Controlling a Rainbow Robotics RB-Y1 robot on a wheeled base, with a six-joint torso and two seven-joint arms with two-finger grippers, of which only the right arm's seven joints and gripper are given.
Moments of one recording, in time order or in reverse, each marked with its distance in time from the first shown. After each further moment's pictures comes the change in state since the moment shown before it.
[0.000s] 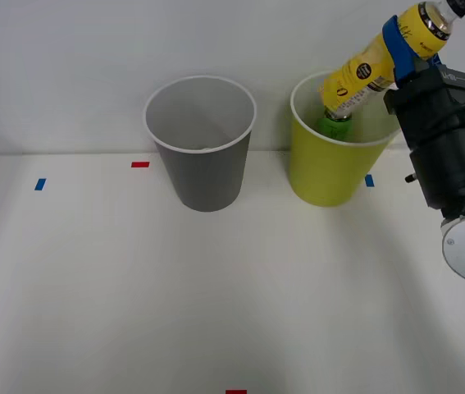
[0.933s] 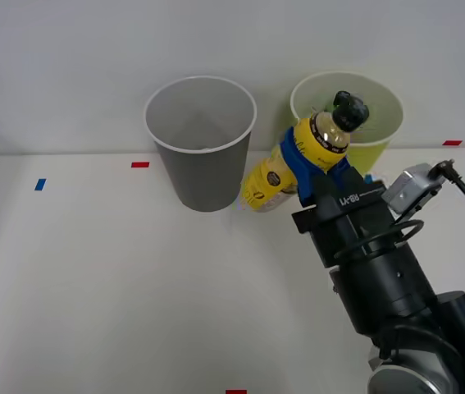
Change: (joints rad) arm 0.325 0.102 0.363 -0.225 0.339 -0.106 0.007
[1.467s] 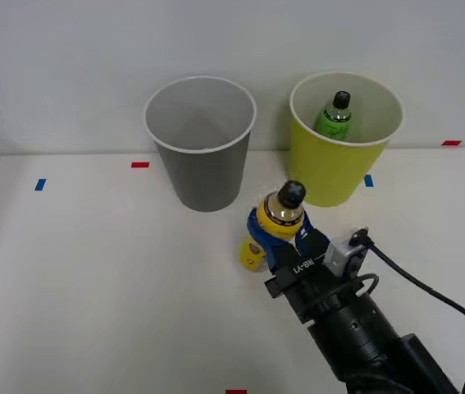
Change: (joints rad) arm 0.040 -0.061 0.141 0.192 0.182 -0.069 0.029
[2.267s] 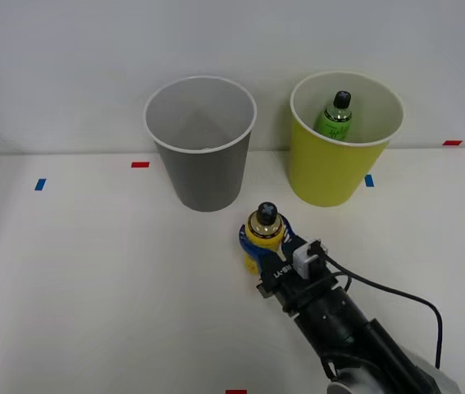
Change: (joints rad) arm -0.234 -0.017 0.121 0.405 0.009 -0.184 0.051
